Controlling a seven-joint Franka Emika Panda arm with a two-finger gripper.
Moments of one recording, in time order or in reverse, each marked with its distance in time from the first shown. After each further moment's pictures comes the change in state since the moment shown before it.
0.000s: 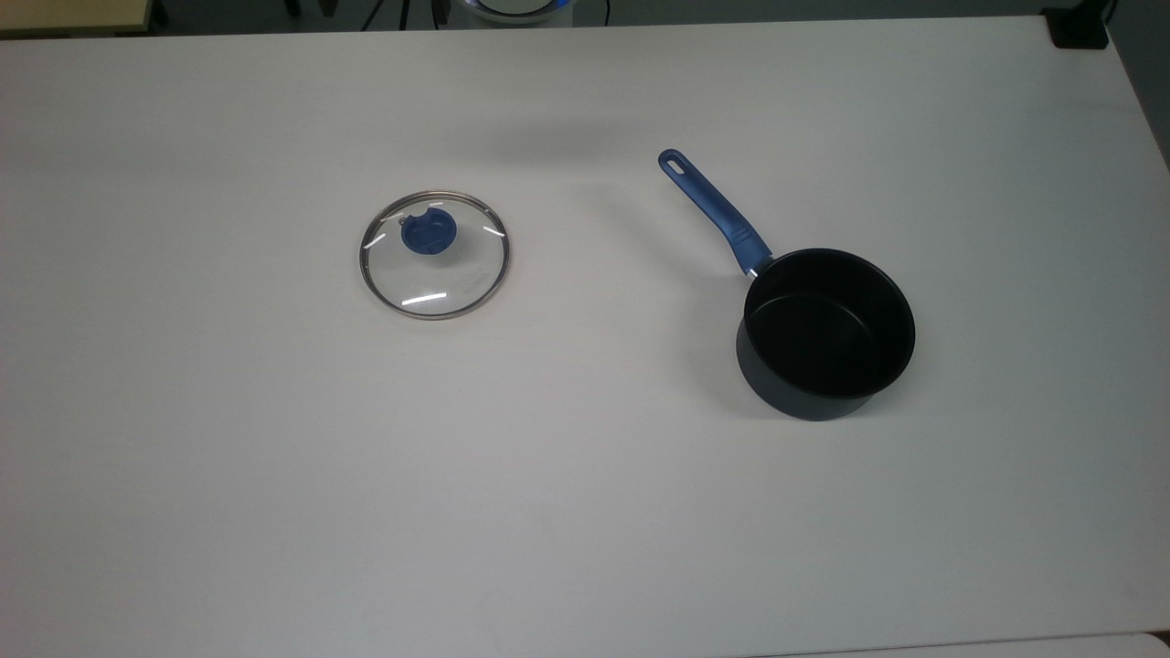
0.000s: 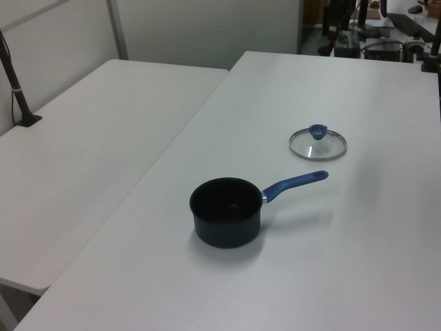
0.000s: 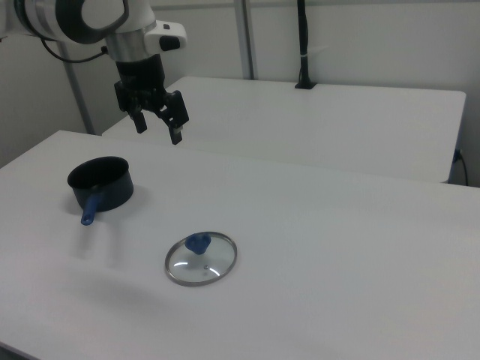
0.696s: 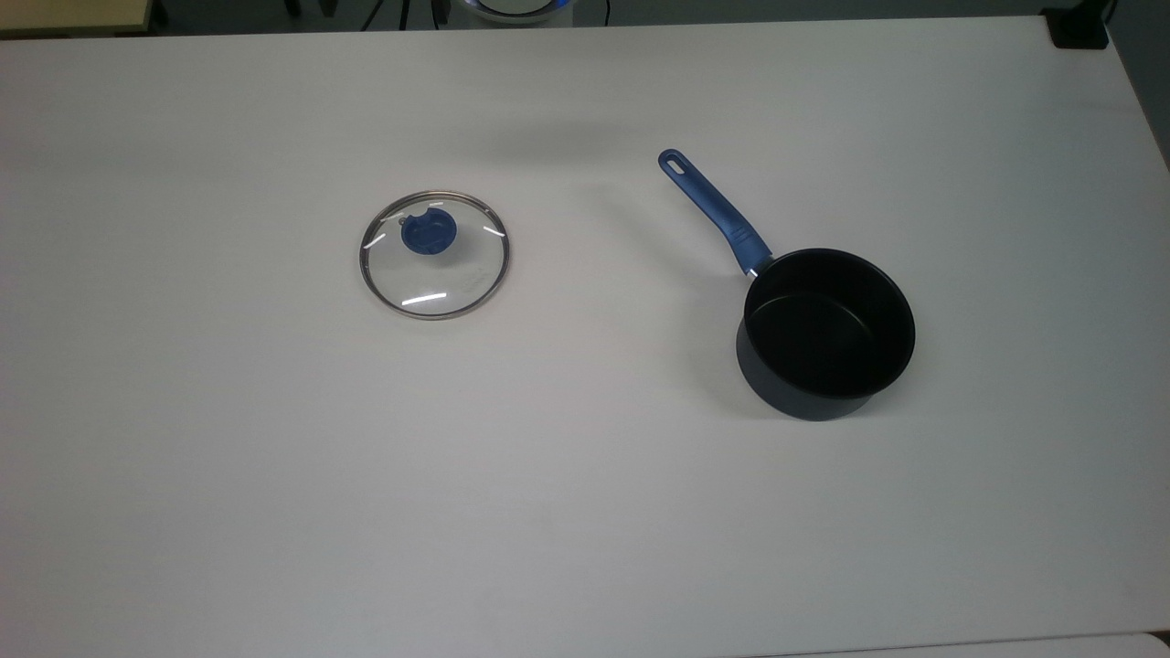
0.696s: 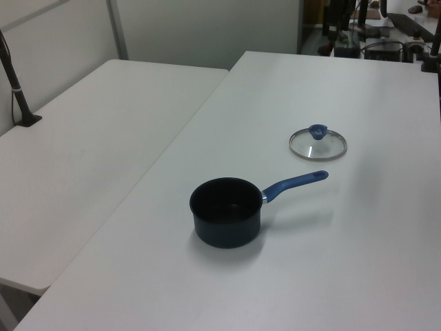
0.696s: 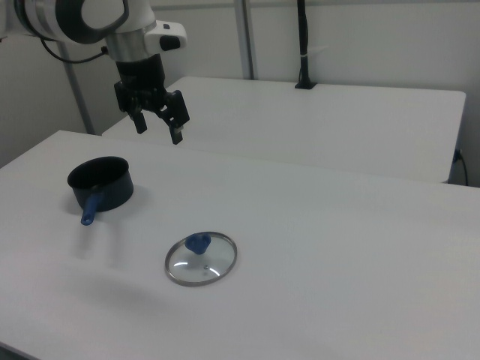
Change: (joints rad) arm 0.000 0.000 0.000 0.000 -0.005 0.000 -0.024
